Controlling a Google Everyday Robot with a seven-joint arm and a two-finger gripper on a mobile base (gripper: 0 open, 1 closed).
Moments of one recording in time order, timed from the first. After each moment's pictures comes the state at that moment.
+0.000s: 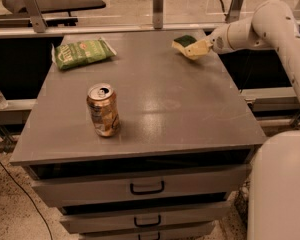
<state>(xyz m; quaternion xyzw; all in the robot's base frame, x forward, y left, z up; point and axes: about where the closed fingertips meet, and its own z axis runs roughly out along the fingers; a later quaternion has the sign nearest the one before) 0.824 -0.191 0.874 -0.31 0.81 0.17 0.47</state>
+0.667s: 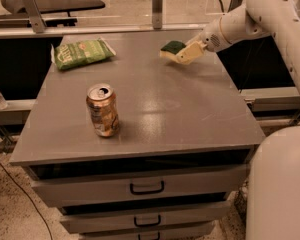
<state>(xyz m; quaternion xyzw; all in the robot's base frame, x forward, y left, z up) 0.770 -0.144 0.885 -0.44 0.79 0.17 0.39</state>
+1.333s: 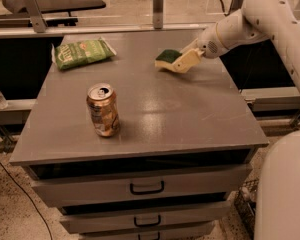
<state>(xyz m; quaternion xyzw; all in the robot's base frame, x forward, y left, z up) 0.743 -0.128 0.875 -0.48 0.77 0.19 0.37</state>
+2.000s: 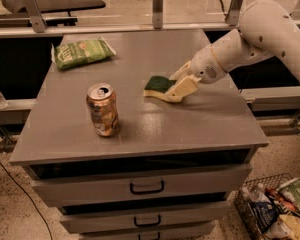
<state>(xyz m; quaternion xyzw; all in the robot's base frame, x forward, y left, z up) 0.631 -0.085 0.850 -0.56 0.73 0.23 0.31</state>
